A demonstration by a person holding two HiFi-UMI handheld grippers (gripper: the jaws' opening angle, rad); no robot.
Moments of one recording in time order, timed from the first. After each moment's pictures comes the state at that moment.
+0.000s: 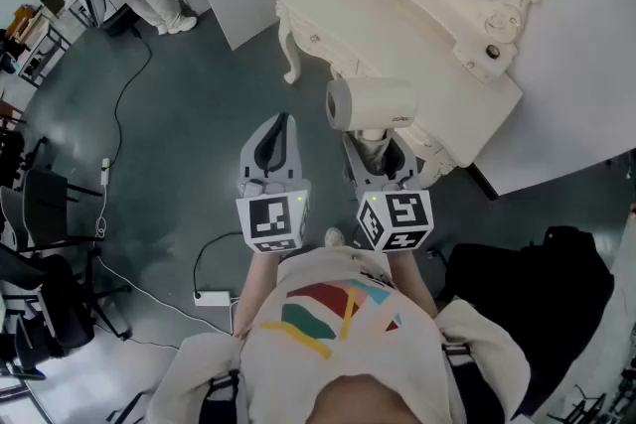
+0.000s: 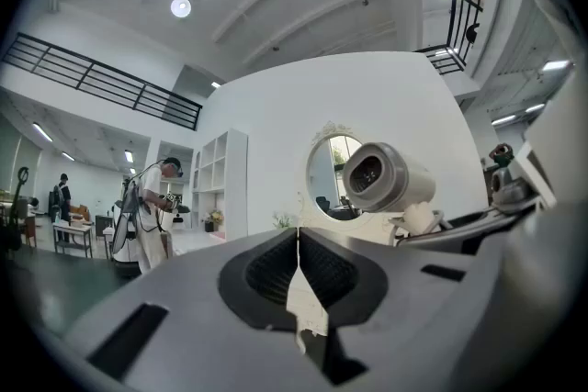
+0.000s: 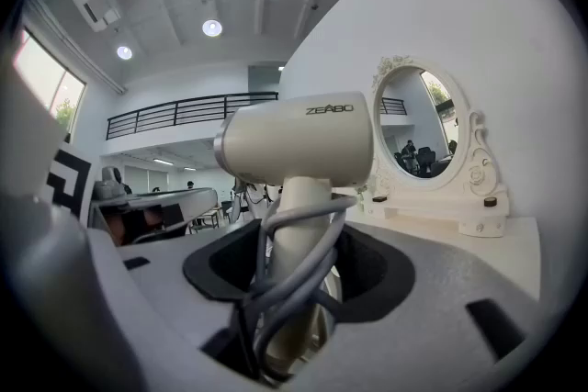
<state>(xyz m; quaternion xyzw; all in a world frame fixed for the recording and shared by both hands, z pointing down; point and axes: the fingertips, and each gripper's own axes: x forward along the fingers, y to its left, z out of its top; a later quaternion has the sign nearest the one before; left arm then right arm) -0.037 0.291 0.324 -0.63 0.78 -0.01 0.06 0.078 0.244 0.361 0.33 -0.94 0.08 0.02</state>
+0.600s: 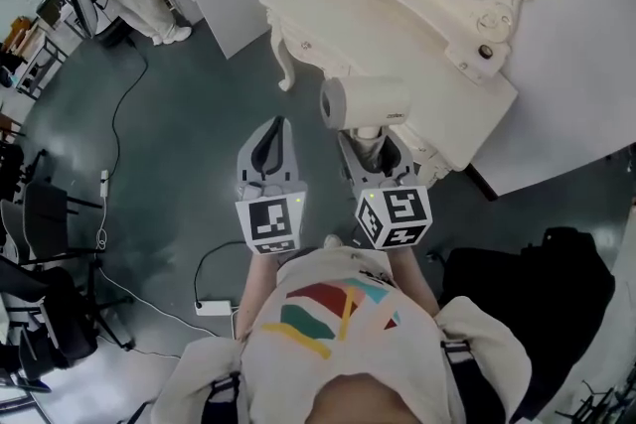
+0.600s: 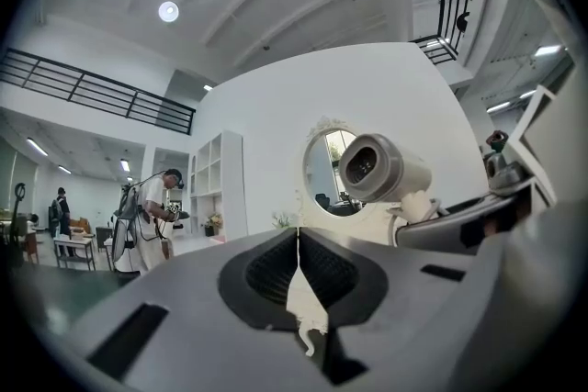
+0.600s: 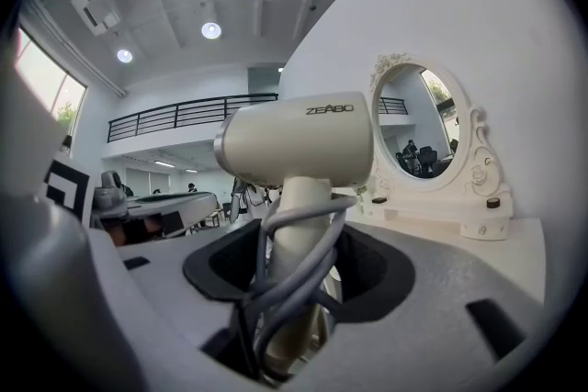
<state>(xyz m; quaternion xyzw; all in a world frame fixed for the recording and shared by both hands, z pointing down) -0.029 0.270 0.330 -0.63 0.77 -0.04 0.07 0.084 0.222 0.363 0.33 -0.94 0.09 0.02</state>
